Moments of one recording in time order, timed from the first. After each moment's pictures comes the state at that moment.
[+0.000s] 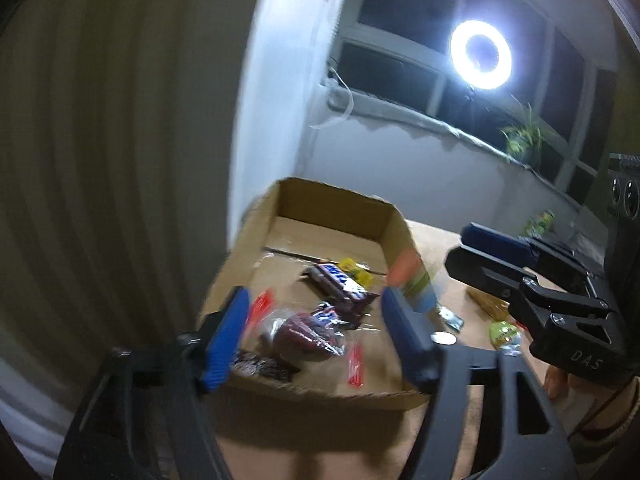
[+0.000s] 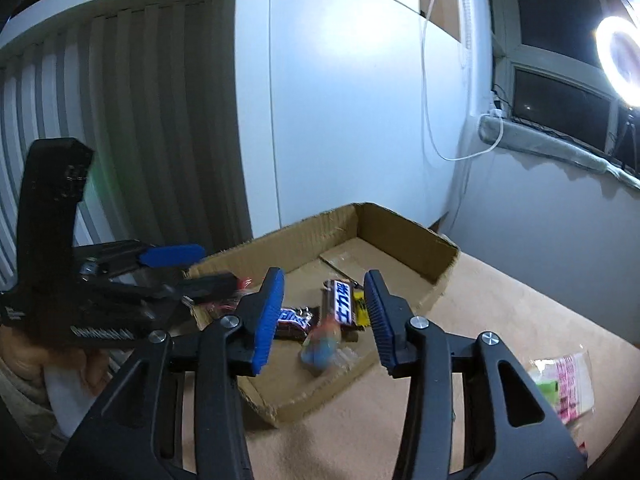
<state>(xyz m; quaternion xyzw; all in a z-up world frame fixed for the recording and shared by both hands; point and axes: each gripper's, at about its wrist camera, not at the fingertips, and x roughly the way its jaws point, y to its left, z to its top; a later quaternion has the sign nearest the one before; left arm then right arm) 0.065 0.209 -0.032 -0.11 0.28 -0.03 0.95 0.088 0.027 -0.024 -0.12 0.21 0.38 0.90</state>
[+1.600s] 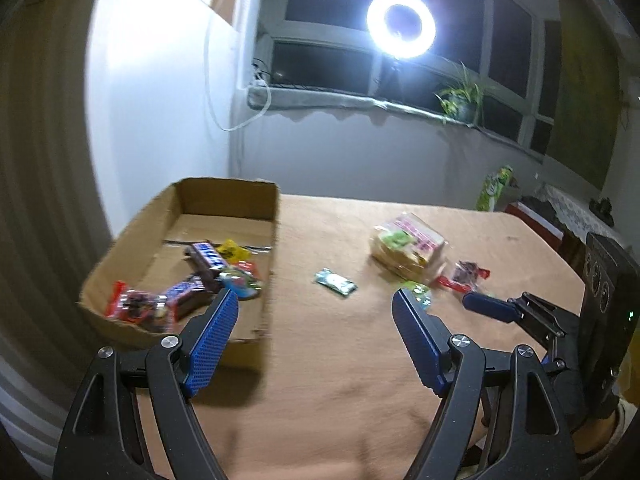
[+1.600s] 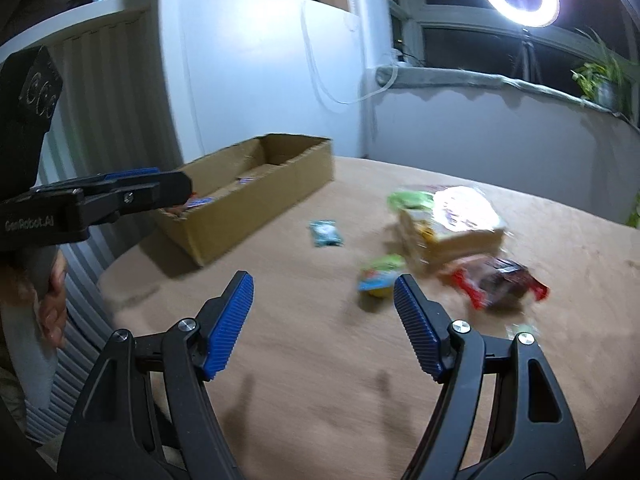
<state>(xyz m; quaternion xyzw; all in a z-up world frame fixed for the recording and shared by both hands) 0.033 0.088 -0.019 -0.03 0.28 -0.11 0.95 0.023 -0.137 -0.080 -0.05 0.26 0.27 0.93</state>
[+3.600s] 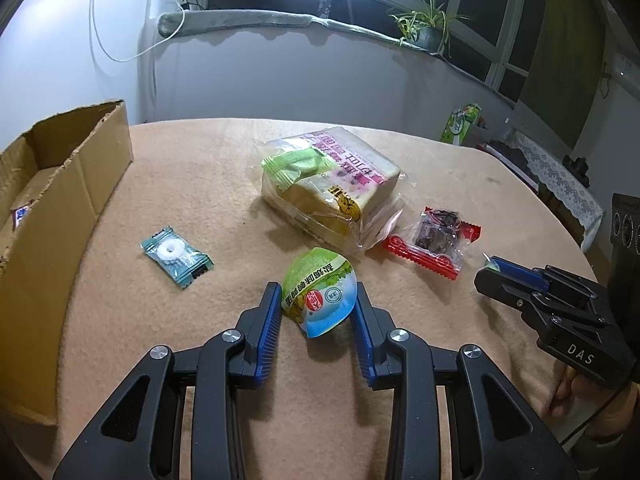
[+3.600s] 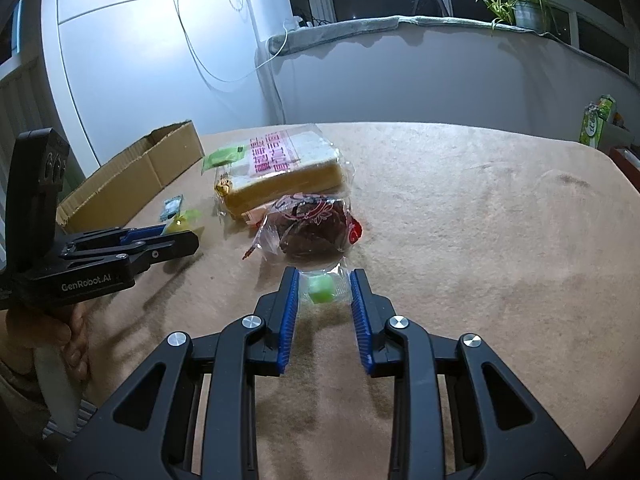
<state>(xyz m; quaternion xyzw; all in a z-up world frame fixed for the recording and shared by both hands) 0.113 -0.009 -0.091 -0.02 0.38 -0.20 0.90 0.069 -0.257 -0.107 0.02 0.32 0.17 0.93</state>
